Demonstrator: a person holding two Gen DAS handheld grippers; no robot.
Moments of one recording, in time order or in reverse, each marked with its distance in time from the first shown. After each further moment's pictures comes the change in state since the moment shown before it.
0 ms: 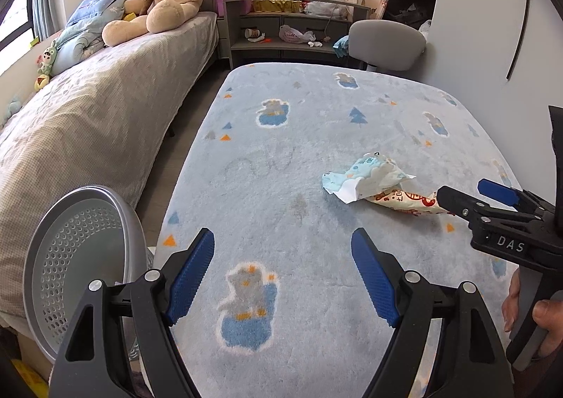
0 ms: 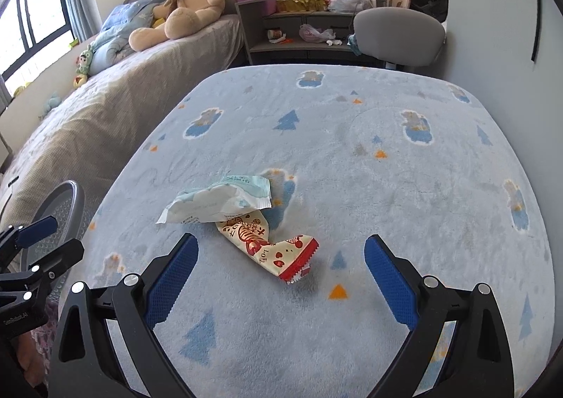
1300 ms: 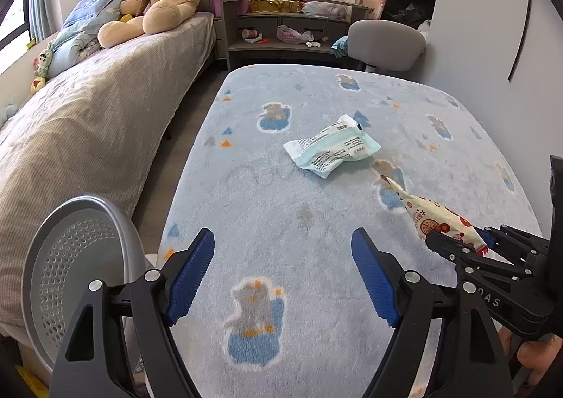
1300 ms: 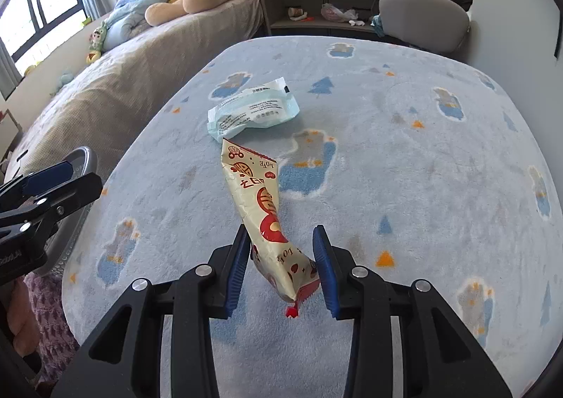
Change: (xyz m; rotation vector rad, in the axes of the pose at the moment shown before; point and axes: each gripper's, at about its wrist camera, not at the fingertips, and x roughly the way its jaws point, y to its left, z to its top) left arm 0.014 0.005 0.014 0.025 -0.003 -0.021; right arm 0.007 0.023 -0.025 -0.013 0.075 0.060
